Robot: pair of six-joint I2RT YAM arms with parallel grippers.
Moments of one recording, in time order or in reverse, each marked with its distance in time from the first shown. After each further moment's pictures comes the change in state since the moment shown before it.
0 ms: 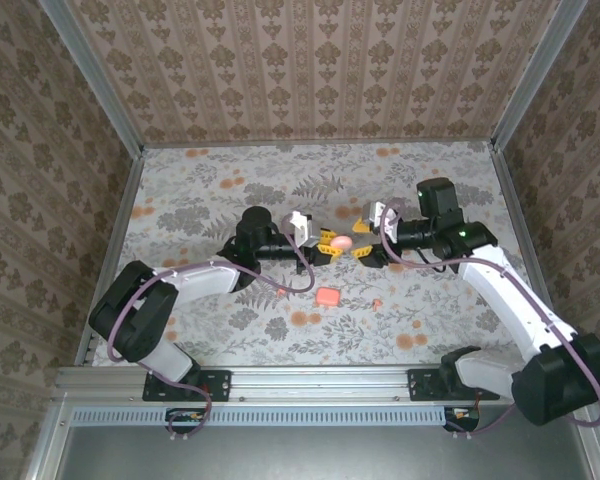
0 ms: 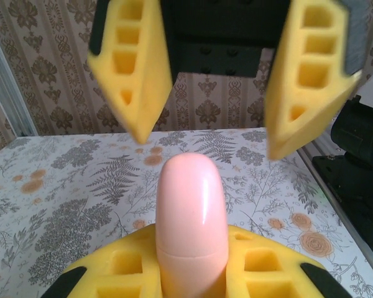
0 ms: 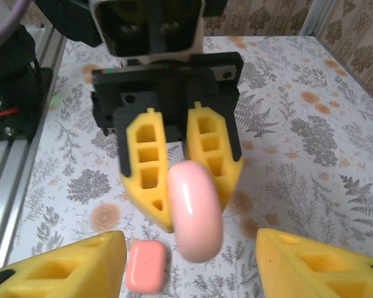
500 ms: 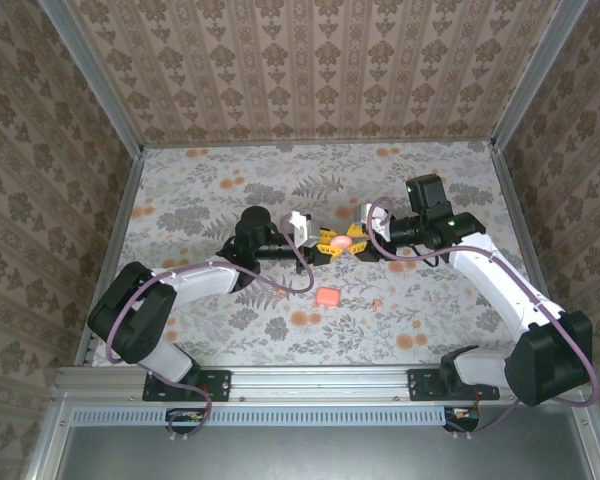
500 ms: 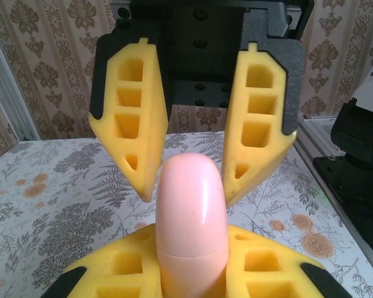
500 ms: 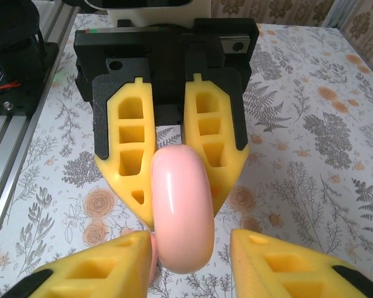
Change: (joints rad) left arm -0.003 -0.006 0.000 0.000 0.000 0.008; right arm 0.019 0.087 0.036 -0.036 -0.002 -0.115
